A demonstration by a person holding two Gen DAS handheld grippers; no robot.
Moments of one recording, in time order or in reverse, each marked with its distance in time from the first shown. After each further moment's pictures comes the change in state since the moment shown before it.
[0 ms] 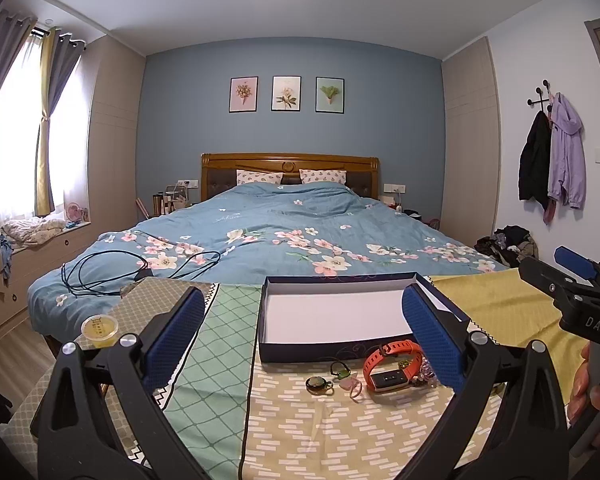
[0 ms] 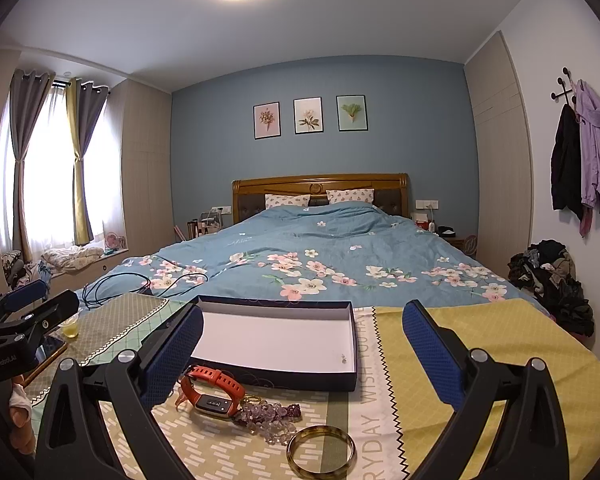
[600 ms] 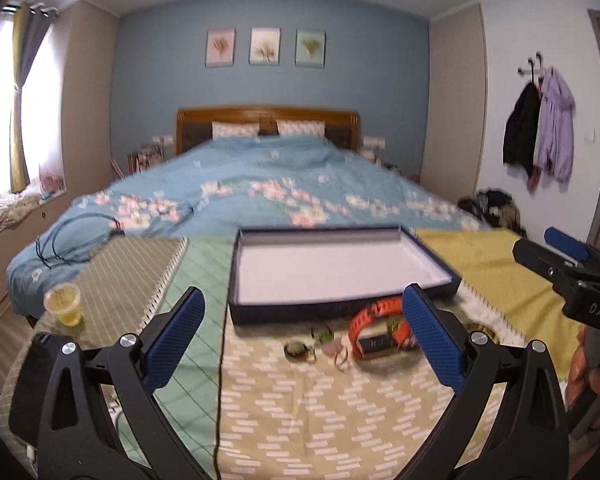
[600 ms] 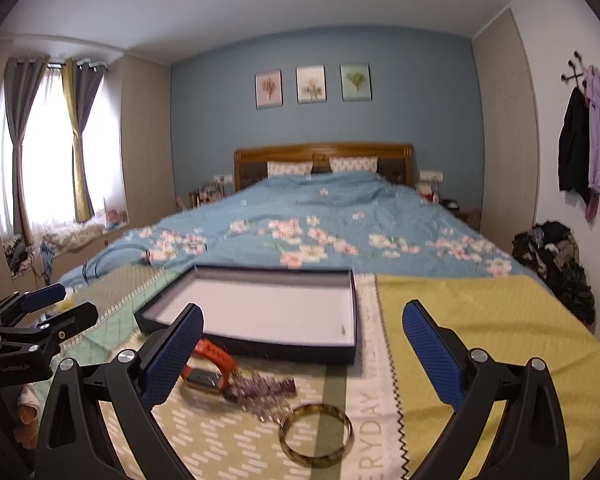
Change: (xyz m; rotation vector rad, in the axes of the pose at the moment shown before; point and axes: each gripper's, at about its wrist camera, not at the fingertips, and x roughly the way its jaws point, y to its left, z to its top) left arm 0.049 -0.004 -0.020 0.011 0.214 -0.099; right arm 0.026 -0.012 -0.010 0.001 0.160 0.019
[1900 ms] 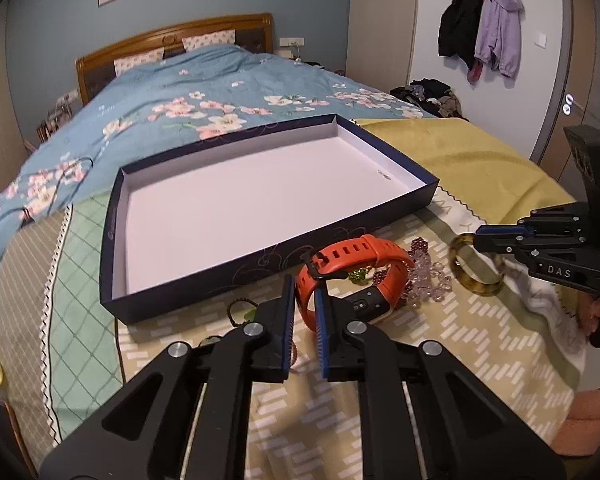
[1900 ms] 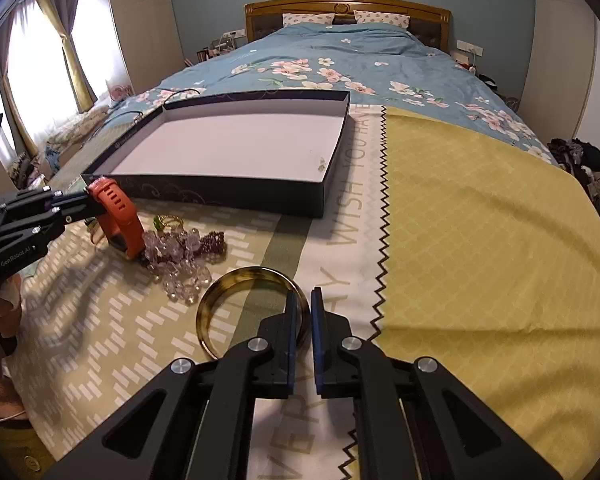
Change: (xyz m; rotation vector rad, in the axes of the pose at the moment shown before) left arm 0.126 -0.037 -0.009 0.169 0.357 -0.273; right arm 0.083 -0.054 -0.047 -0.021 0.560 0.104
